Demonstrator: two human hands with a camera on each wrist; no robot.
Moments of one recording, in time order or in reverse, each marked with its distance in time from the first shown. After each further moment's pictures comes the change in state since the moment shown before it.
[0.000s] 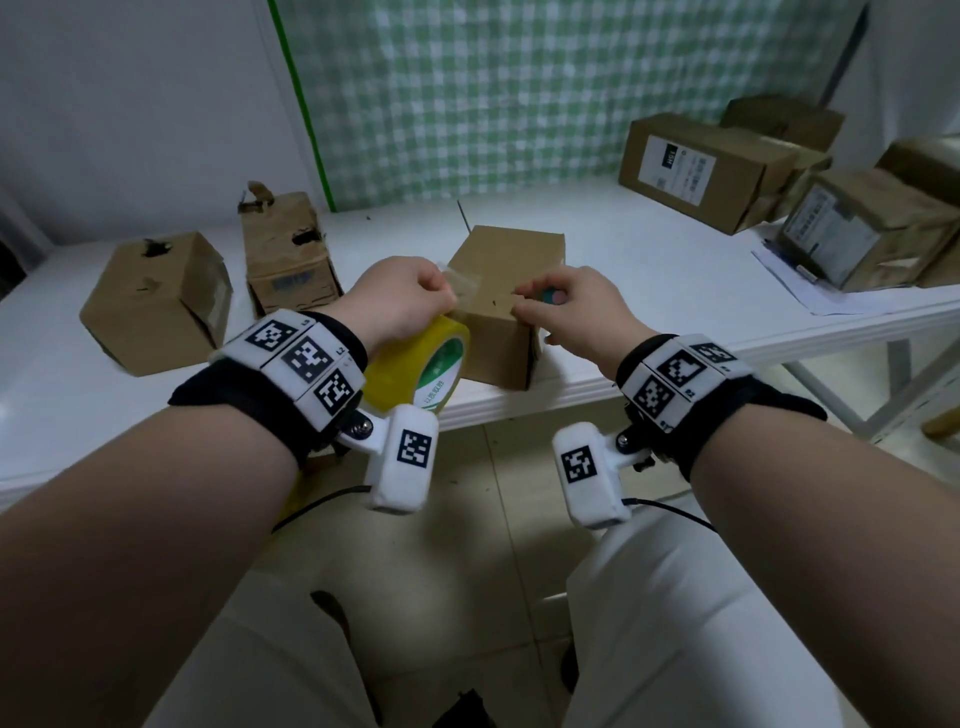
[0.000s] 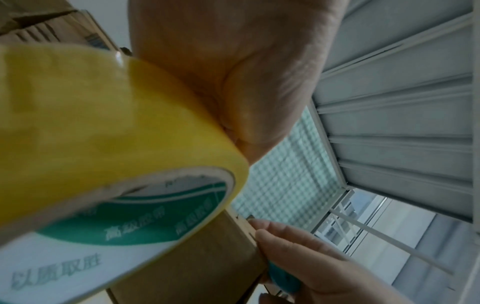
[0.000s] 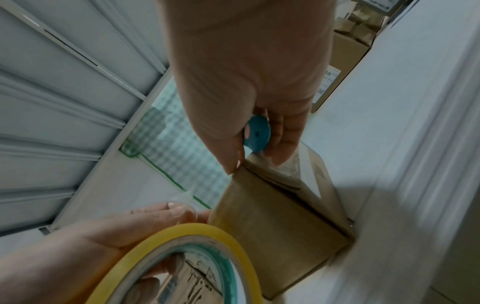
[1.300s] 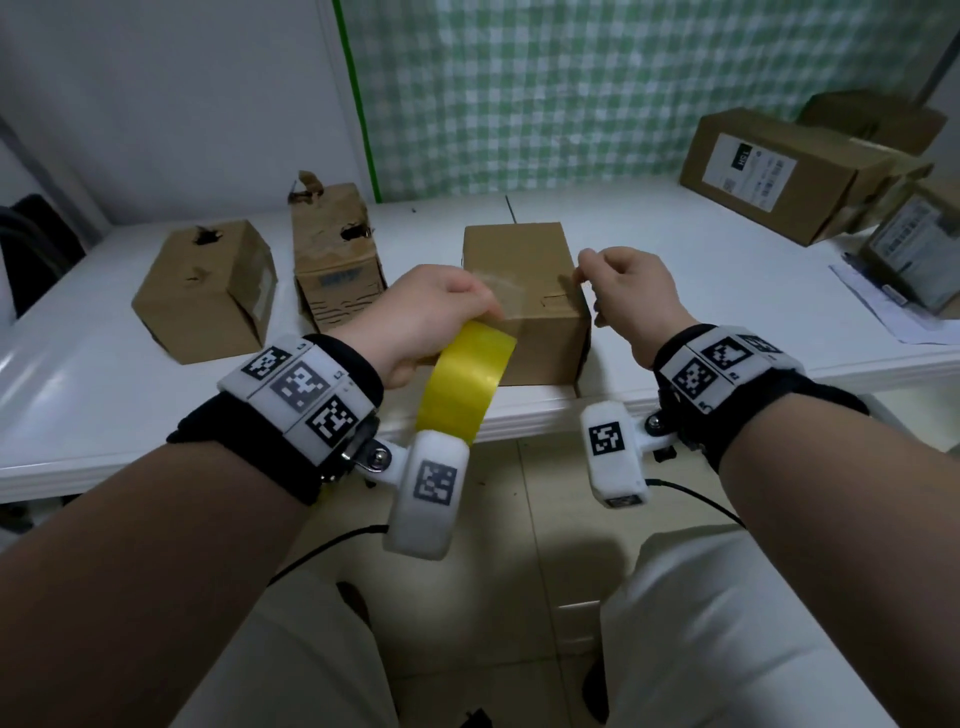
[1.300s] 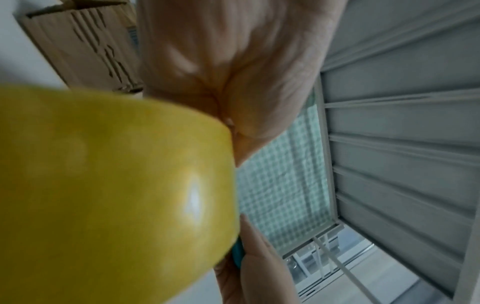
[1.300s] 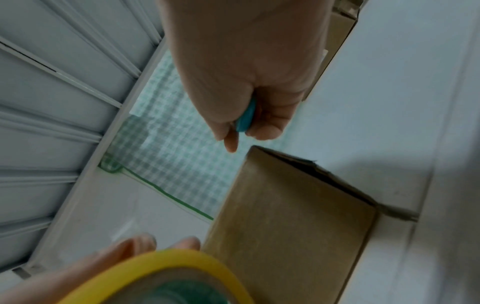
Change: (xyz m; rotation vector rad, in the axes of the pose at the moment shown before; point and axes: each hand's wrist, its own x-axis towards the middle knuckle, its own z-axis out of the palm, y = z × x) left_hand -0.005 -0.016 -0.009 -0.404 -0.068 -0.099; right_hand 0.040 -0.004 0.012 0.195 0.130 0.088
